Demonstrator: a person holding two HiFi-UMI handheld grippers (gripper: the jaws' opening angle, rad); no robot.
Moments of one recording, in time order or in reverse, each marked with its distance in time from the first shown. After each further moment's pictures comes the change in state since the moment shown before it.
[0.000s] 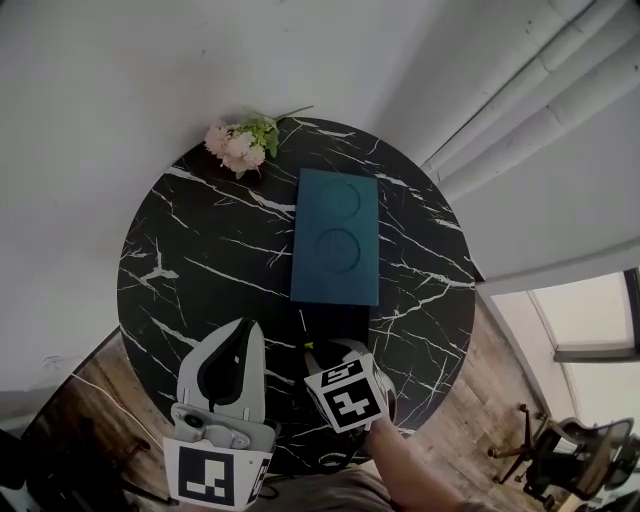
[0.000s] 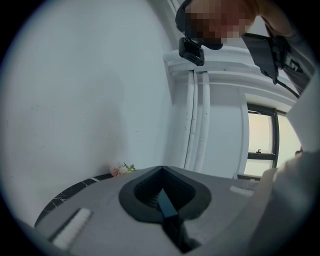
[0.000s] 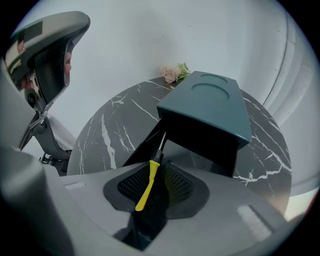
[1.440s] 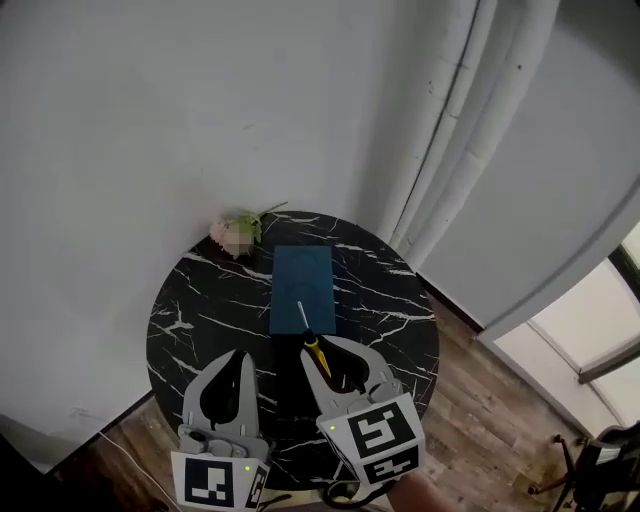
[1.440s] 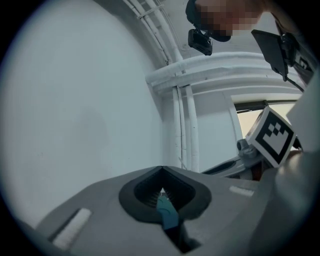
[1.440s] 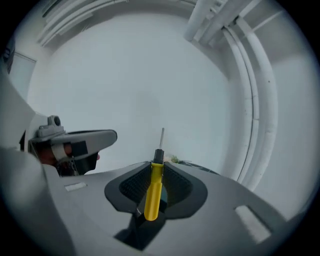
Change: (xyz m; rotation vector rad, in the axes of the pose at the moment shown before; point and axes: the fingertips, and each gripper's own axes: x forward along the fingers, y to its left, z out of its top) left arm -0.067 -0.090 0.082 0.159 -0.156 0.036; right arm -0.256 0.015 0.077 -0.136 -0.794 -0.084
